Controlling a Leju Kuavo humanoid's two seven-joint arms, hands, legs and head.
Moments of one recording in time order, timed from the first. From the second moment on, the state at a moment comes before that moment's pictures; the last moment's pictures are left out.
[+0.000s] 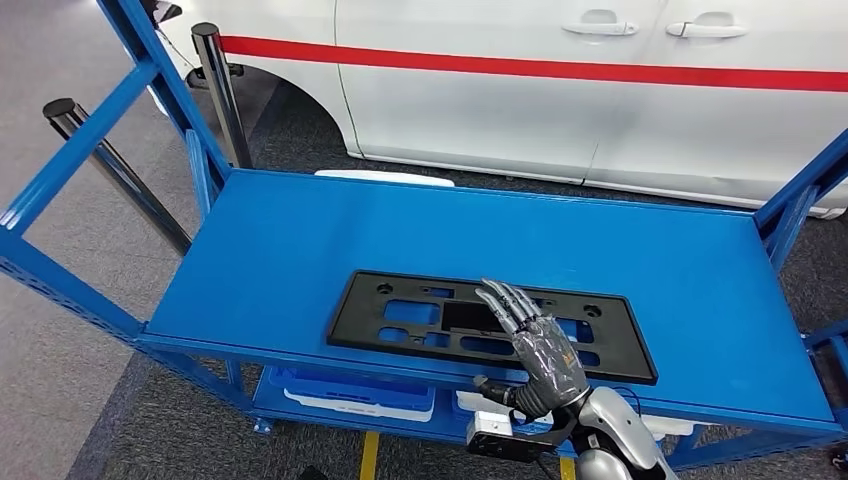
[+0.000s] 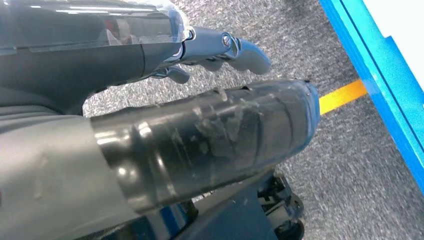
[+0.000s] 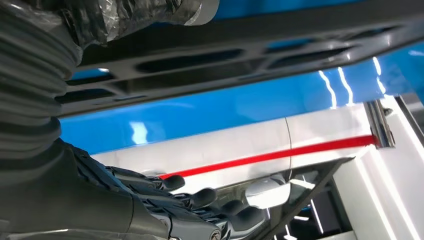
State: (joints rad) left arm -0.16 -0.07 -1.56 -0.14 1.21 0.39 -0.33; right arm -0.16 -0.26 0.50 -1.63 0.66 -0.19 -0.35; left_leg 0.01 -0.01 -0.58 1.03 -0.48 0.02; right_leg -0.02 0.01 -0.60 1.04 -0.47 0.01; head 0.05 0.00
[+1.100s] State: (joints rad) left arm -0.16 -0.08 -1.56 -0.14 1.21 0.39 -0.33; right arm -0.18 -0.40 0.52 -1.59 0.84 -0.13 -0.20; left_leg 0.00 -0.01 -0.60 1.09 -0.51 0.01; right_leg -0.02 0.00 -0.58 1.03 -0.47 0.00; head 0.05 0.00
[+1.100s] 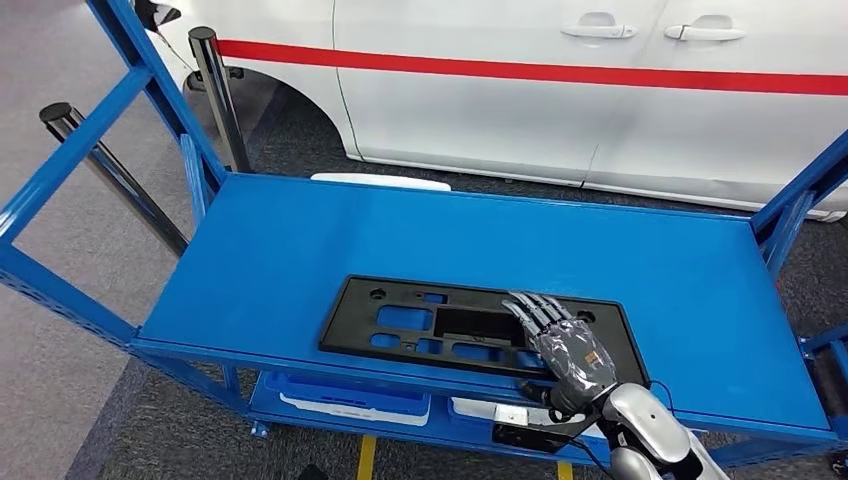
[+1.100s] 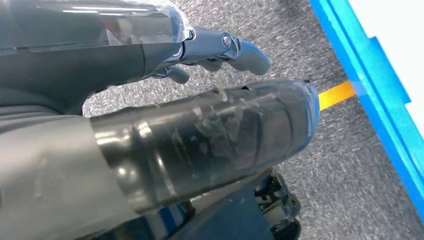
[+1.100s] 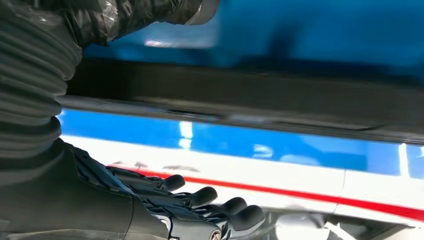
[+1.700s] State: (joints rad) left arm -0.16 -0.08 -1.56 -0.14 1.22 0.39 -0.33; right arm -0.18 -0.40 0.52 -1.56 1.00 -0.23 -0.12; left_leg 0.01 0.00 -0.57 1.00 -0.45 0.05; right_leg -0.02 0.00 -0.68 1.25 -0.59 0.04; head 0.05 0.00
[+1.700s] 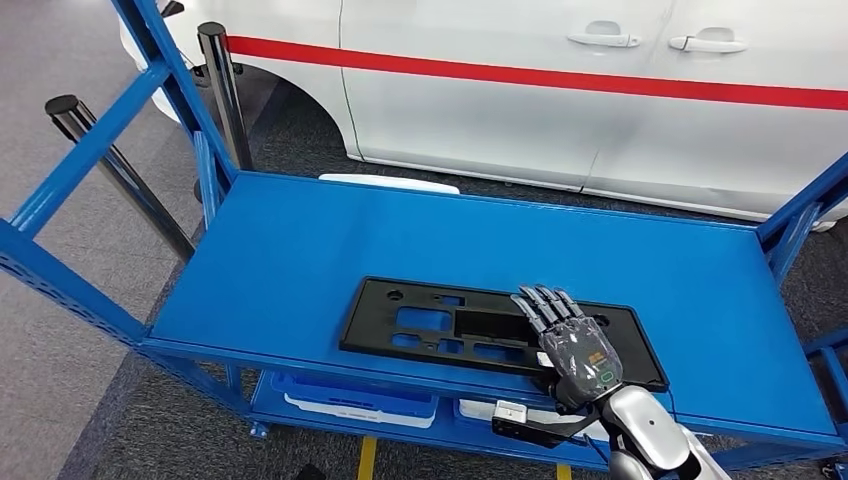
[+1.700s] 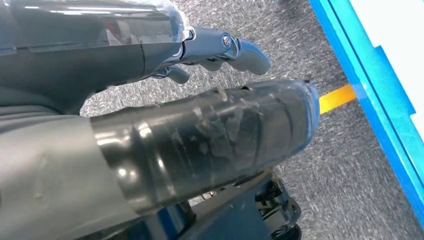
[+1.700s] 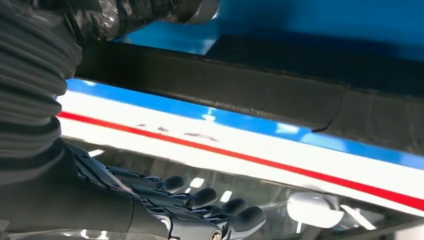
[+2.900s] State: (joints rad) left arm -0.16 -0.08 -1.56 -0.14 1.21 0.39 -0.32; right arm -0.15 -0.37 0.44 -1.45 1.25 -0.34 -0.01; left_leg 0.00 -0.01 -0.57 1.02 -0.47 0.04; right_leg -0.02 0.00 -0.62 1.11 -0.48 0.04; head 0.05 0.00
